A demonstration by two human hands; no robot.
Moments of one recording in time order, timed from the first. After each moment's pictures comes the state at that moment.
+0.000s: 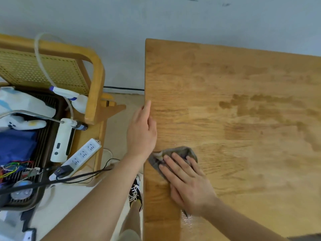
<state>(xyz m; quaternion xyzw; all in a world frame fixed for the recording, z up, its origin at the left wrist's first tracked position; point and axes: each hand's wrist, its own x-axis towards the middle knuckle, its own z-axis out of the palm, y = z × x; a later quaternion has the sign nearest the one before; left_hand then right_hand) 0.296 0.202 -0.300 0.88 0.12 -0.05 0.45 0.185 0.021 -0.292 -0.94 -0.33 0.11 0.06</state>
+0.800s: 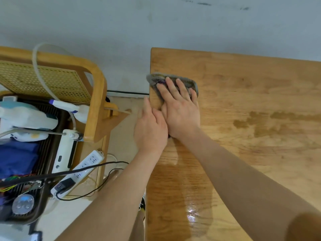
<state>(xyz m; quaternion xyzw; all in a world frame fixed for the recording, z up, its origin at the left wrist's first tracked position) 0.372 0.189 -0.305 0.88 0.25 -0.03 0.40 0.420 0.102 -0.300 -0.98 -0.14 0.08 0.09</state>
